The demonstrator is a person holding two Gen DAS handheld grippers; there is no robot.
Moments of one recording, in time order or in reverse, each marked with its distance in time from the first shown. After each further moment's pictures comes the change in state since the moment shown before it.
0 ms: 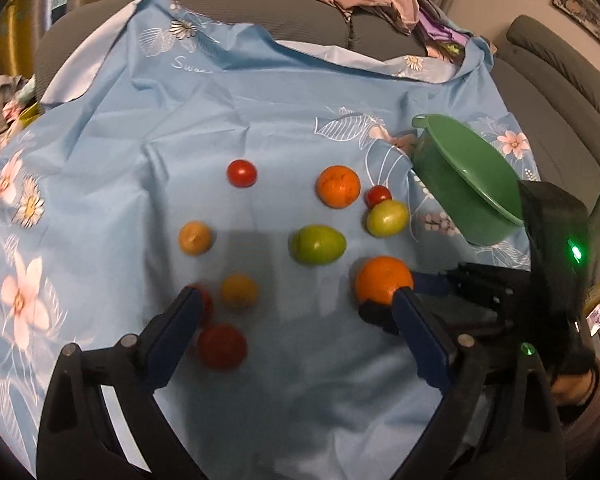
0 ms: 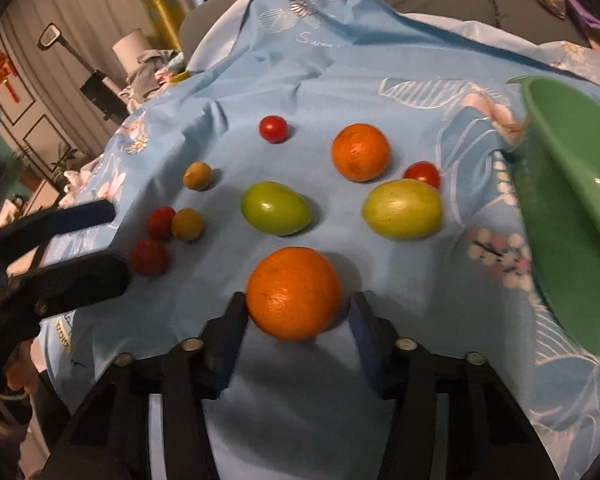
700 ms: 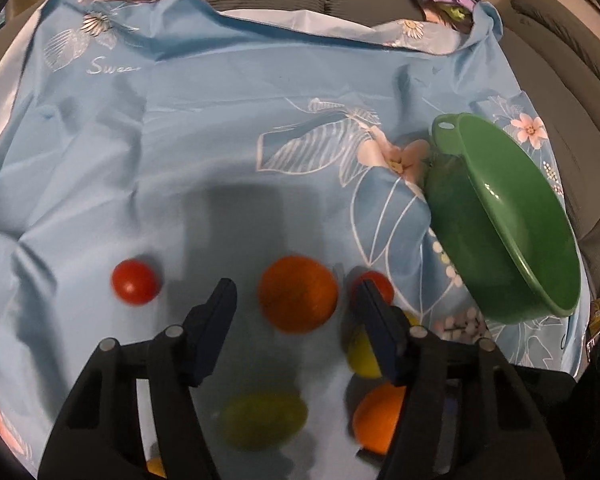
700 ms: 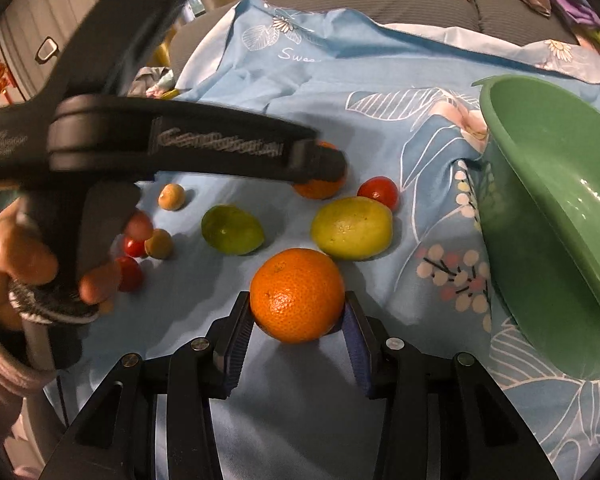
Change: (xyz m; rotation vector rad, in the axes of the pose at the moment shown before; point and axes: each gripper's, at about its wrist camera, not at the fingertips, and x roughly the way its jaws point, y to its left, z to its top) left arm 0.110 -0.037 0.086 0.072 0.122 -0.029; right arm -0.005 -0.027 0.004 0.028 -0.041 -0.011
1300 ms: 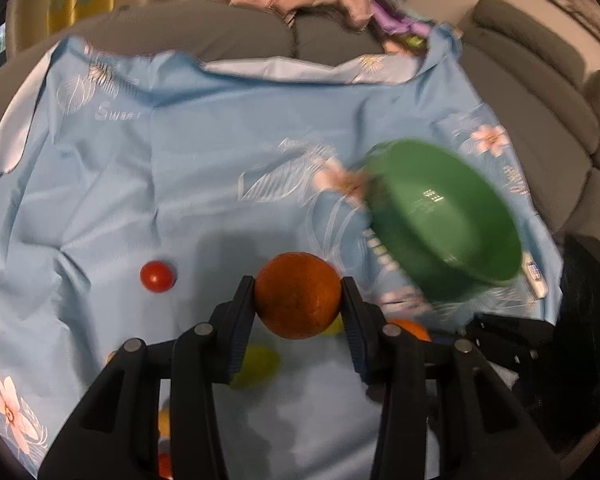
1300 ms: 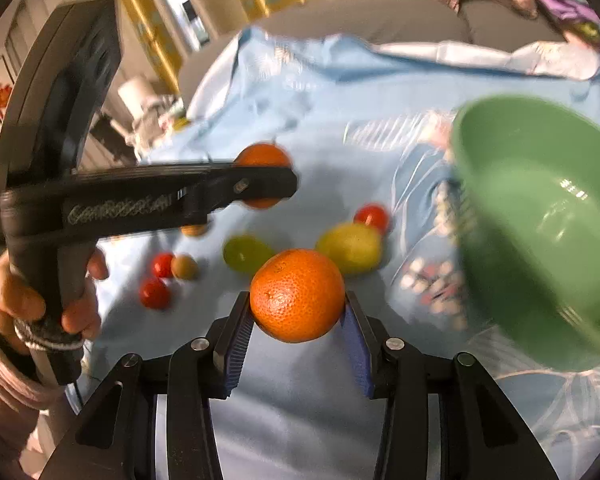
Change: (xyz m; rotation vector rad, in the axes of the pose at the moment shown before) left arm -0.080 -0.019 -0.023 0.065 -0.155 -0.061; right arm -0.049 -0.012 0.004 0.045 -0.135 0.046
